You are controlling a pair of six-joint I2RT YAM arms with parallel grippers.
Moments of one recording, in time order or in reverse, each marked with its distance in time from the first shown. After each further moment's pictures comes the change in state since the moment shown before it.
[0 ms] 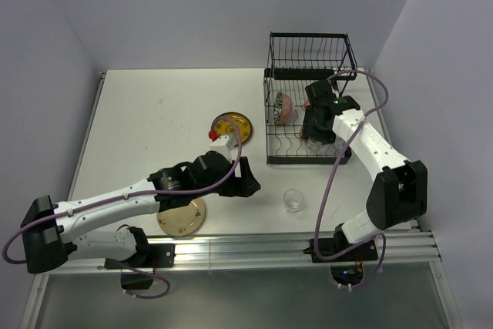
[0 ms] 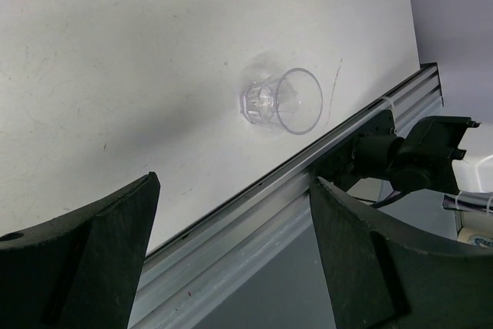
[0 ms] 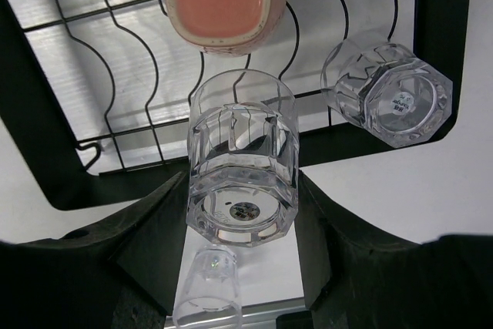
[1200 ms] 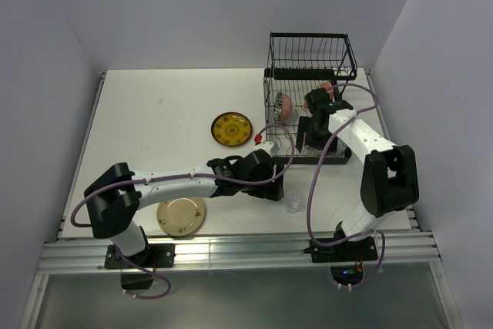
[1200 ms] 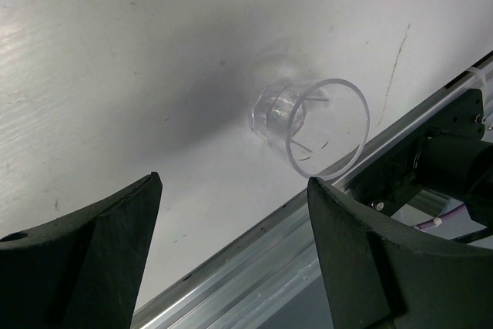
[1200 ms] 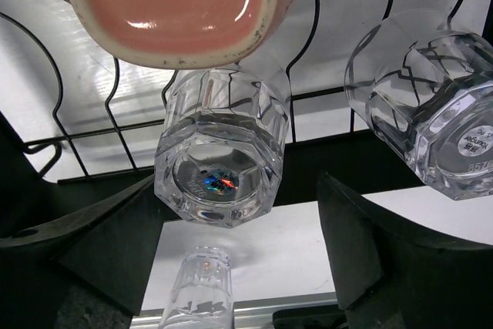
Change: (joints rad) left arm -0.045 0.475 0.254 0.002 0.051 0.090; right arm -0.049 0.113 -0.082 0.054 -0.112 -0.029
